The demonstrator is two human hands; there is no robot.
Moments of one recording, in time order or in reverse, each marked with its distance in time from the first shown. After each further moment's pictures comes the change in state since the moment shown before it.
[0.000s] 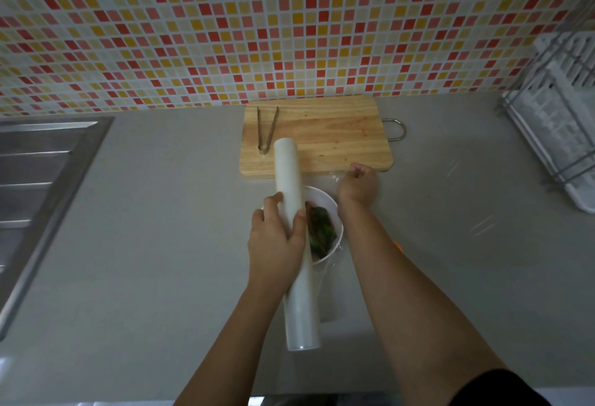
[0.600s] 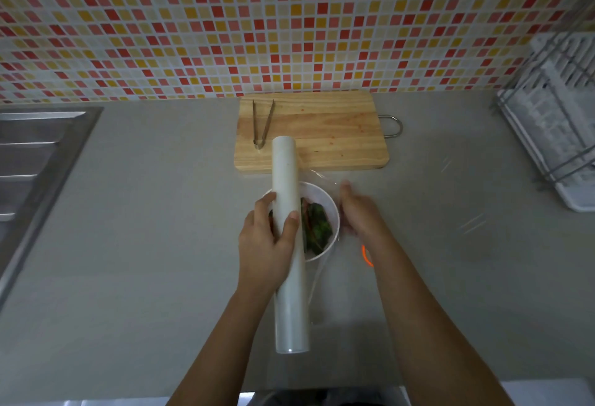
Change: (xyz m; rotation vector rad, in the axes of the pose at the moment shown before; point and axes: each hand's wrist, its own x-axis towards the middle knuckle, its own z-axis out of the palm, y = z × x) left_hand -0.004 -0.012 -0.008 -0.071 -0.036 0.005; right_hand -0.020 0.009 -0.057 -0.514 -0.524 0.083
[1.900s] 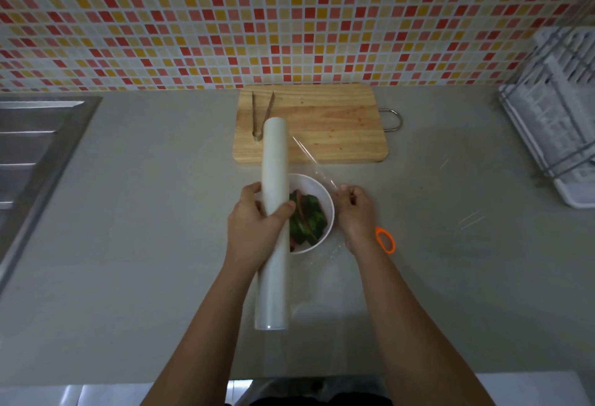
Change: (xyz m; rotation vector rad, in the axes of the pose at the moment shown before) left_hand 0.016 0.006 -0.013 -0.114 -0.097 -0.241; right_hand -0.001 0.029 0.022 0.313 0.259 -0.230
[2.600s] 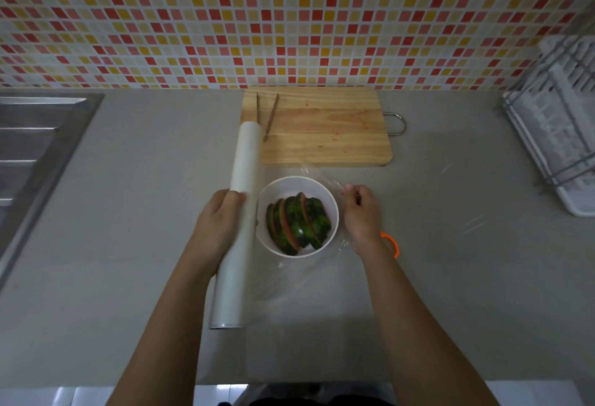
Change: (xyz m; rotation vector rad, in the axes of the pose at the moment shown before) left_hand 0.021 -0.020 -0.047 -0.214 -0.077 -0.168; right_hand 0.007 -0.002 -0.002 -0.091 0.009 -0.071
